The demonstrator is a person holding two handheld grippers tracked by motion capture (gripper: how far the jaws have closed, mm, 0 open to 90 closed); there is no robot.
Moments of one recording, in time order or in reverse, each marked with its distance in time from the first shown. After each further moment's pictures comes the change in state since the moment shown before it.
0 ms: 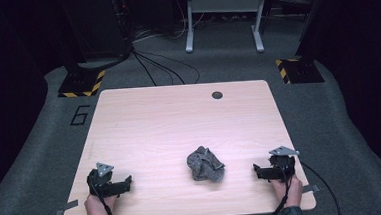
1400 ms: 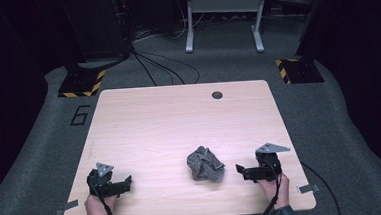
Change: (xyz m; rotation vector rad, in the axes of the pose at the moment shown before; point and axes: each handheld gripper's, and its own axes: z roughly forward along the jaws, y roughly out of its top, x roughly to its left) left arm 0.000 0.000 0.000 0.001 0.001 -0.006; right arm 0.056 0.038 -0.026 -0.068 0.248 -0.017
